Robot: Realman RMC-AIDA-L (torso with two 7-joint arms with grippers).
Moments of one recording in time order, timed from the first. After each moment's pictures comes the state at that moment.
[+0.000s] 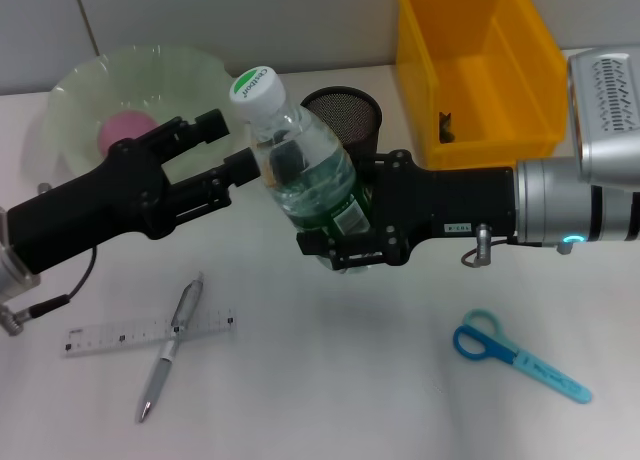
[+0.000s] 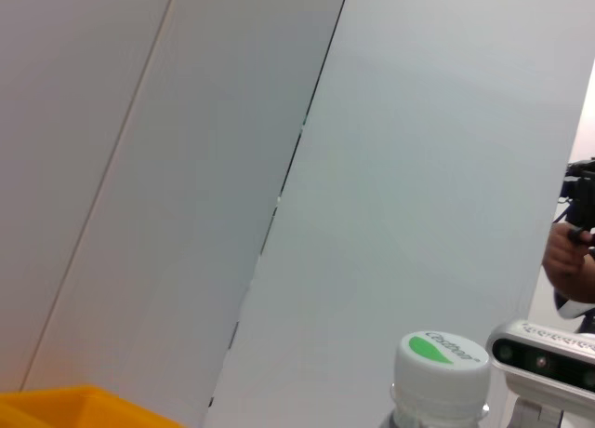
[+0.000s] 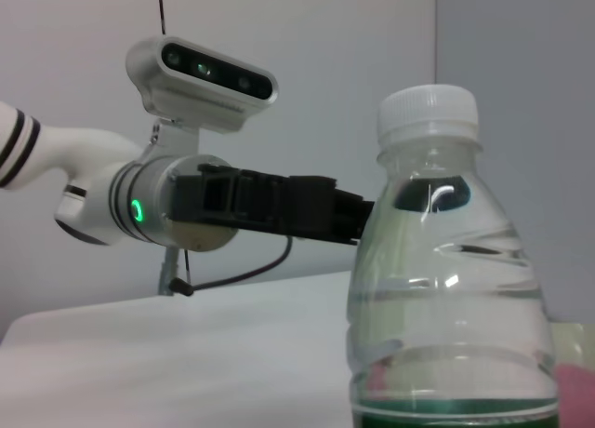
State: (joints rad) left arm -0.51 -2.07 0.84 0.46 1.49 1.69 -1.27; right arm 0.55 2.08 -1.11 -0.70 -1.64 -1.44 1.21
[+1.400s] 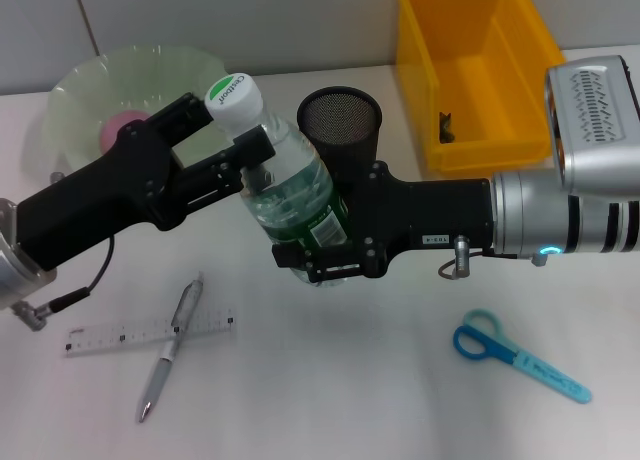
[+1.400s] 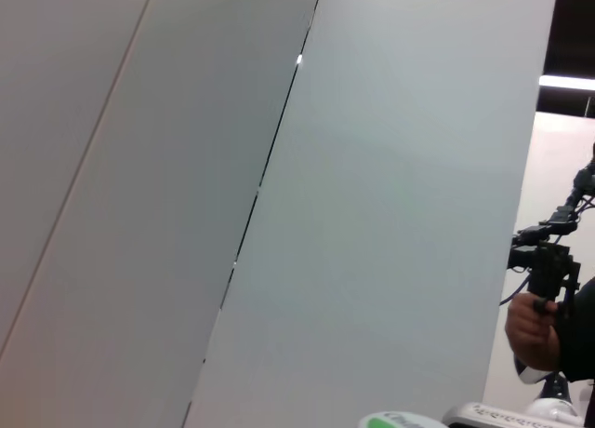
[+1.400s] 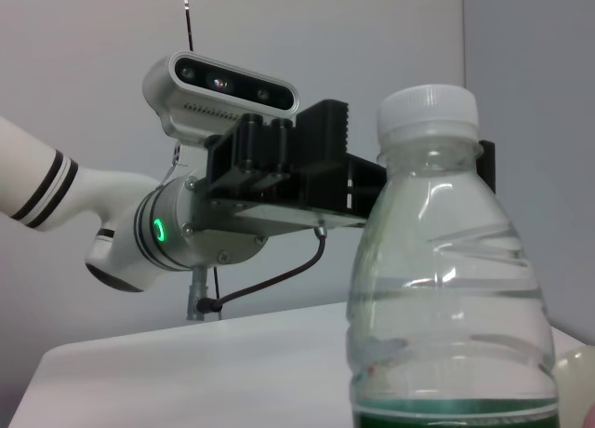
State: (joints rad) left arm -0.55 -2.07 0.84 0.35 1.41 1.77 -1.17; right arm 0.58 2.09 -1.16 -0.60 -1.56 -1.44 1.16
